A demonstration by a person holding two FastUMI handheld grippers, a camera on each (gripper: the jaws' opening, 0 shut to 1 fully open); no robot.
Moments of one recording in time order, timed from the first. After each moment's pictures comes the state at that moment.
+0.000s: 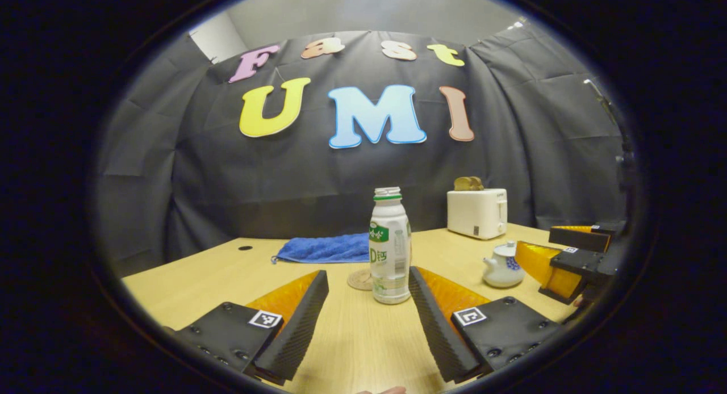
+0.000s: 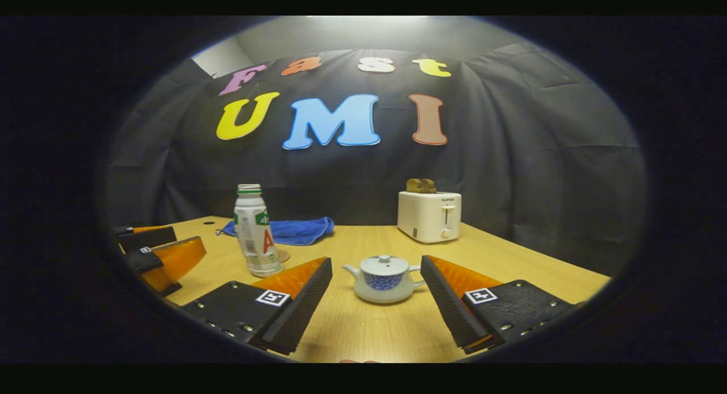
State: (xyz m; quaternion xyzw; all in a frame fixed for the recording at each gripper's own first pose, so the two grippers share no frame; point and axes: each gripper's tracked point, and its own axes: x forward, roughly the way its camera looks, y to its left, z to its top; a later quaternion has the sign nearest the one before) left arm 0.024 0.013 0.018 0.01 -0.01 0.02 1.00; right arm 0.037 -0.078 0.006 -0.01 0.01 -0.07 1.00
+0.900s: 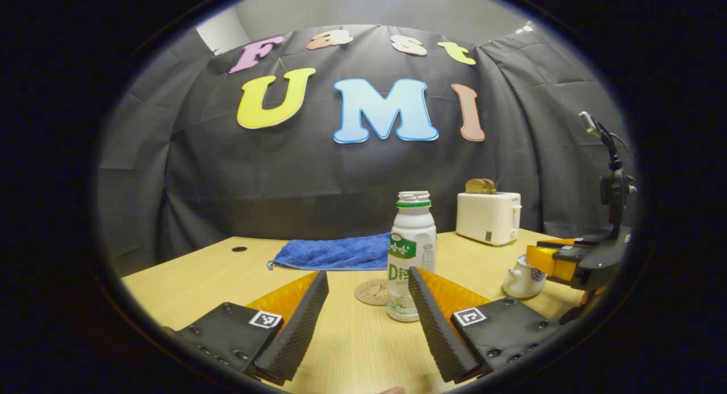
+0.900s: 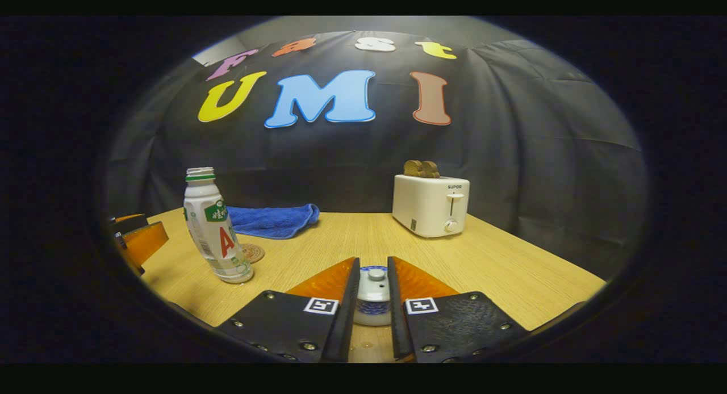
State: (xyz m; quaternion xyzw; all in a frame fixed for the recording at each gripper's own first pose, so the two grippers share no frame) left arm 0.070 0.044 0.013 0.00 0.02 0.02 1.00; right arm 0.099 -0.086 -0.008 -0.01 0.07 -0.07 0.99
